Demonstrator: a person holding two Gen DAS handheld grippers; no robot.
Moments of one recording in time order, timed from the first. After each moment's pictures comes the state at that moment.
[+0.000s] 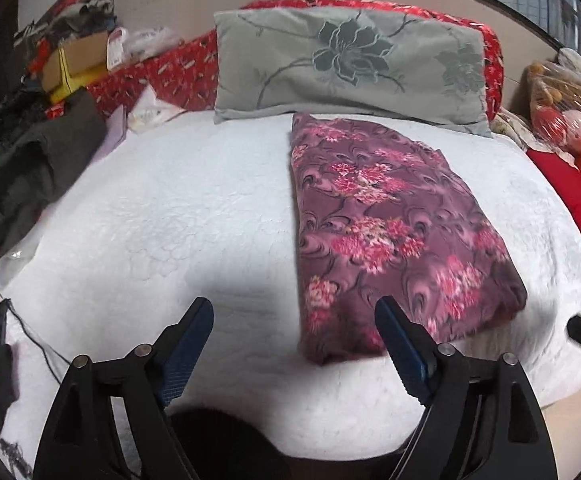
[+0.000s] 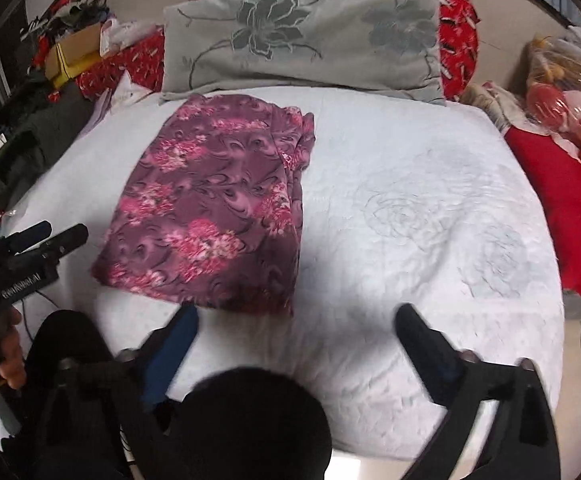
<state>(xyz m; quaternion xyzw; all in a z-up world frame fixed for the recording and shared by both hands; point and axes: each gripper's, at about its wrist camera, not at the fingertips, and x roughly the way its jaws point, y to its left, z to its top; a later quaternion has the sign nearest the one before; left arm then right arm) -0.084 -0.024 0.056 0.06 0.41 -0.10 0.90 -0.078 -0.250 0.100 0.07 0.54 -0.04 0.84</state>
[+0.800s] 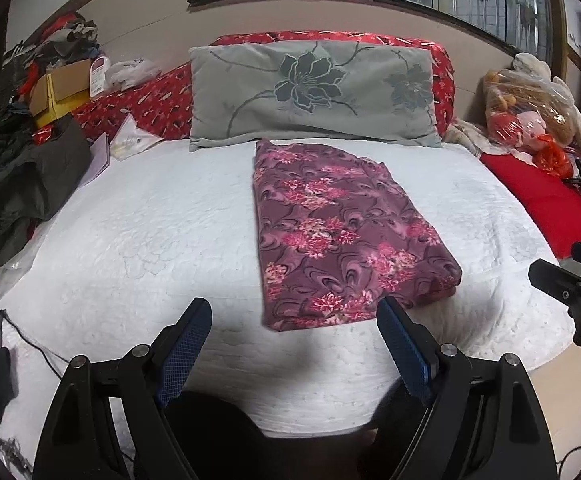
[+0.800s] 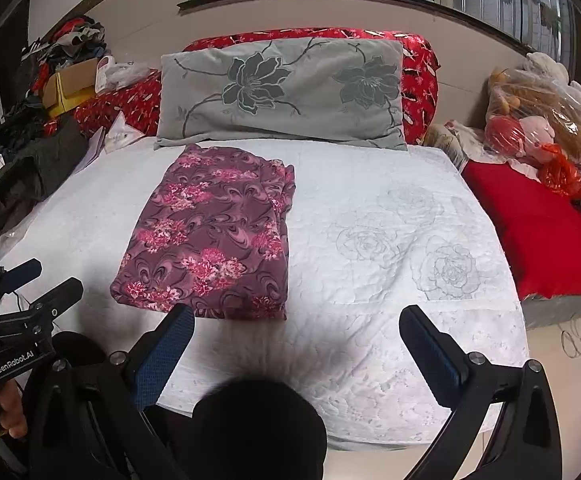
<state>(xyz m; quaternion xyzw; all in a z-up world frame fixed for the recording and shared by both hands) -0.164 -0.014 0.094 0.06 0.37 -0.15 0.91 -0.107 -0.235 0.142 0.05 0.48 -0.09 0.87</state>
